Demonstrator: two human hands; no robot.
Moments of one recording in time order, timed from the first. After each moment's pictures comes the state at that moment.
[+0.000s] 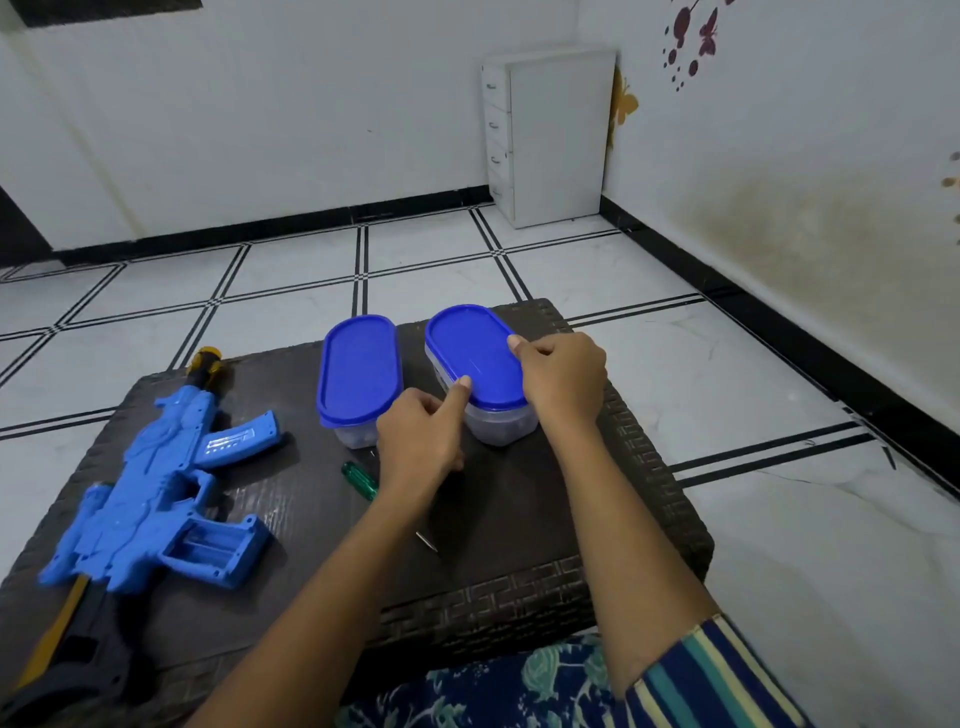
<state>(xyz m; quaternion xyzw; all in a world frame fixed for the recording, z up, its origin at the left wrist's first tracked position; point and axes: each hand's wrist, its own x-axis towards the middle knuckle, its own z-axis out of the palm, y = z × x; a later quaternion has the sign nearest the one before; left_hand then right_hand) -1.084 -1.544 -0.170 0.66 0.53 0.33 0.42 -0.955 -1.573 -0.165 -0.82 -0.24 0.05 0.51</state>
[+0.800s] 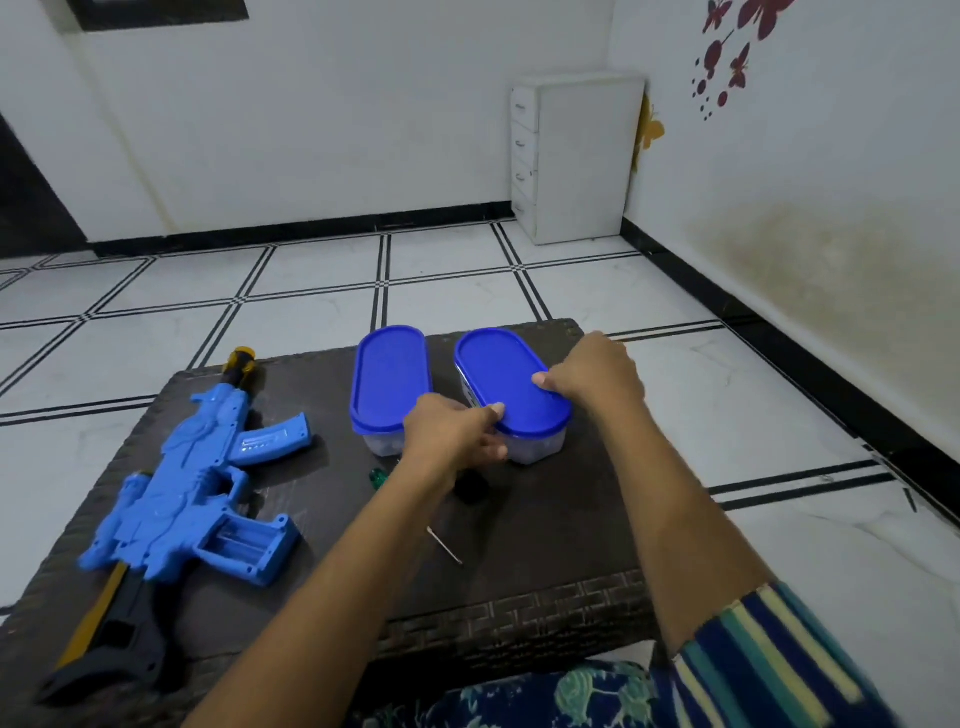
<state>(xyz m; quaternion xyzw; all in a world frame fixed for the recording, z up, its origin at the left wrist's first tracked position) -1.079 -1.528 -0.150 0.56 0.54 0.24 0.58 -0.933 -1.568 -0.132 -0.90 -0.31 0.13 0.29</state>
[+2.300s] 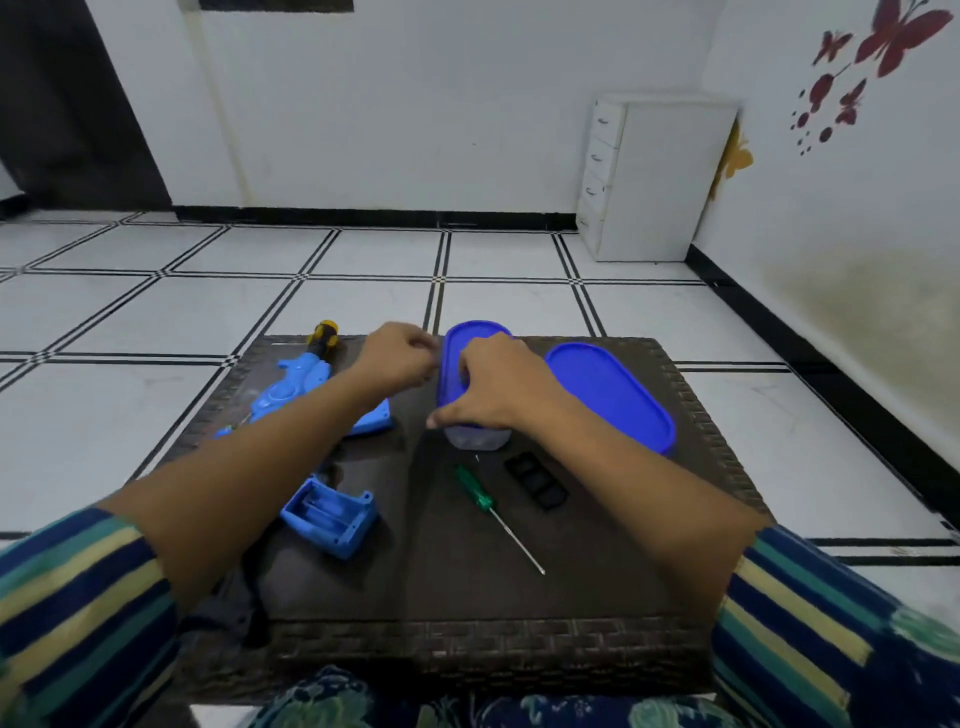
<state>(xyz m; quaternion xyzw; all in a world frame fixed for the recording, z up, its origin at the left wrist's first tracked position) -1.179 -1.393 -0.137 0.72 0.49 0.26 0.41 -1.061 -1.489 -0.122 -0.72 -0.69 0.03 0.12</state>
